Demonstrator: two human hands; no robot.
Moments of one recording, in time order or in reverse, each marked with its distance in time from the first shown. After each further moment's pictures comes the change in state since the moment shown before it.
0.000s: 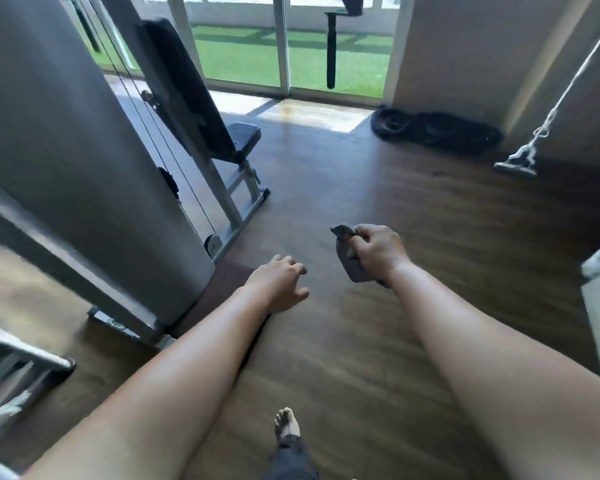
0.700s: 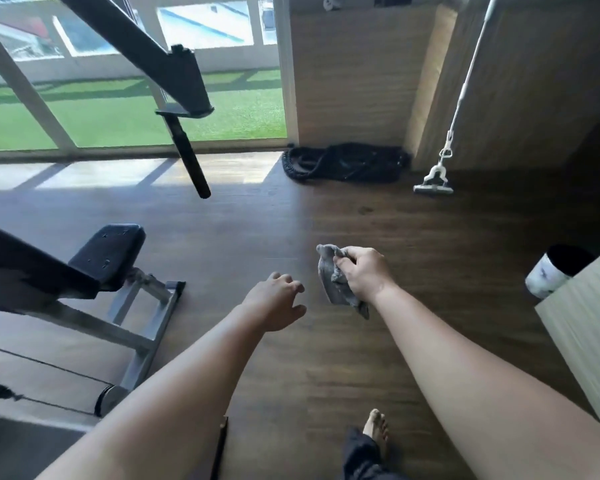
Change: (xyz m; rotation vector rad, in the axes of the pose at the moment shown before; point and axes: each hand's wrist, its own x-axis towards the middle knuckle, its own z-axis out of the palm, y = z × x) left_hand 0.488 0.050 -0.140 0.119 -0.006 0.312; right_hand 0.387 0.136 -0.133 0.171 0.265 0.224
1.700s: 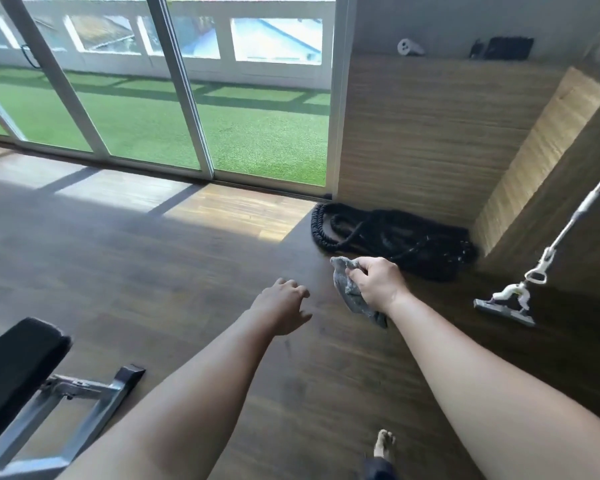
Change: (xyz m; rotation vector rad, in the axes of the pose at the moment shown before) left_hand 0.598 -0.167 -0.193 -0.126 0.033 -0.252; right_hand 0.690 -0.019 -0.064 -0.184 -0.208 -0.151
